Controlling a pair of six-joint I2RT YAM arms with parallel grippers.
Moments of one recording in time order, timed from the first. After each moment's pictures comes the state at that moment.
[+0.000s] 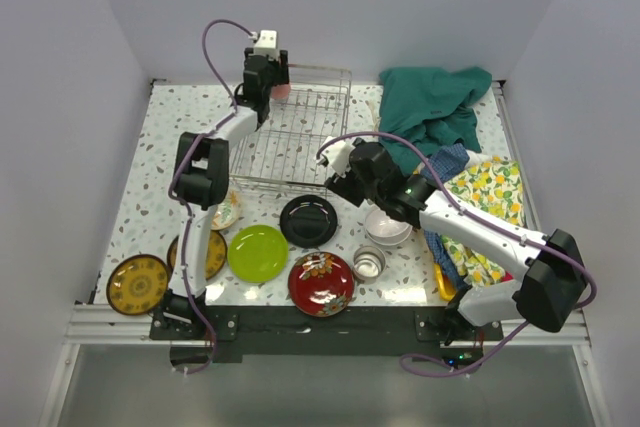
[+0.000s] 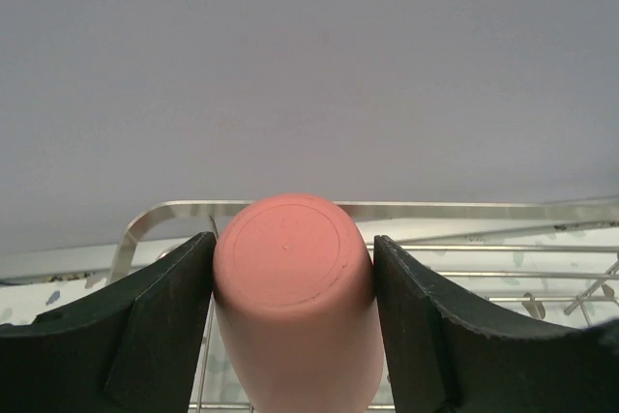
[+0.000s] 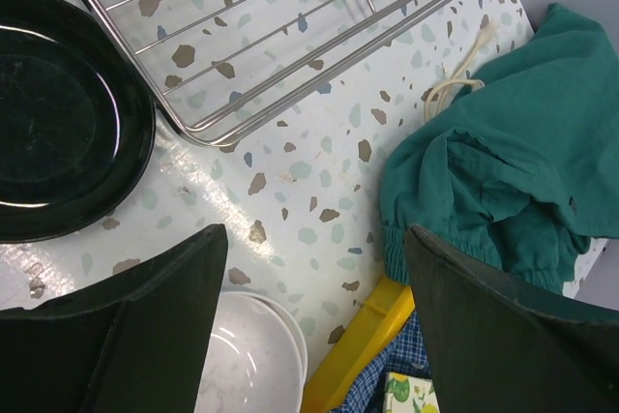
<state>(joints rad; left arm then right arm) -0.25 2.44 1.97 0.41 -0.16 -0.04 0.81 1.36 1.06 -0.34 0.32 -0.40</state>
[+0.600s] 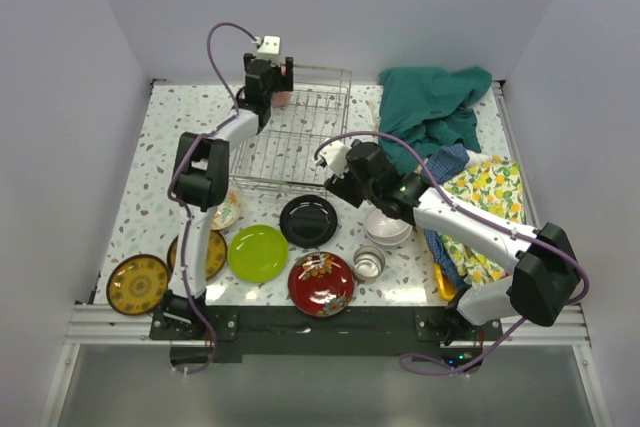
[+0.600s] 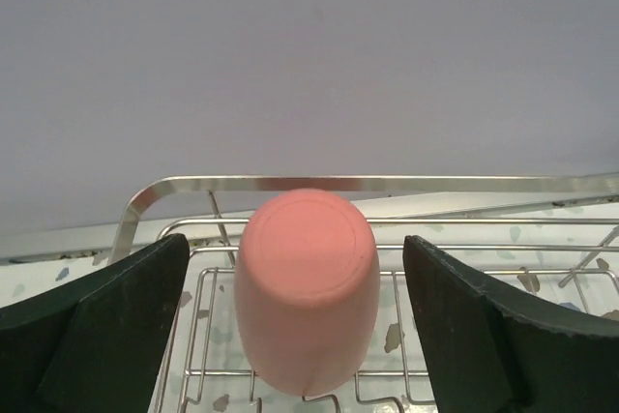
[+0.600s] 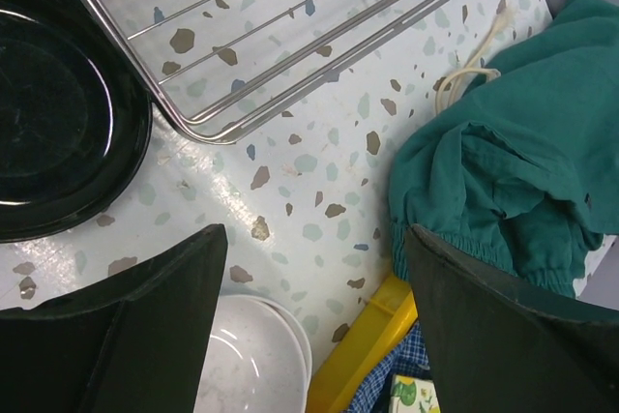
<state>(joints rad) -0.26 2.41 1.90 0.39 -0.17 -0.02 0.80 1.40 1.06 -0.34 0.32 -0.40</state>
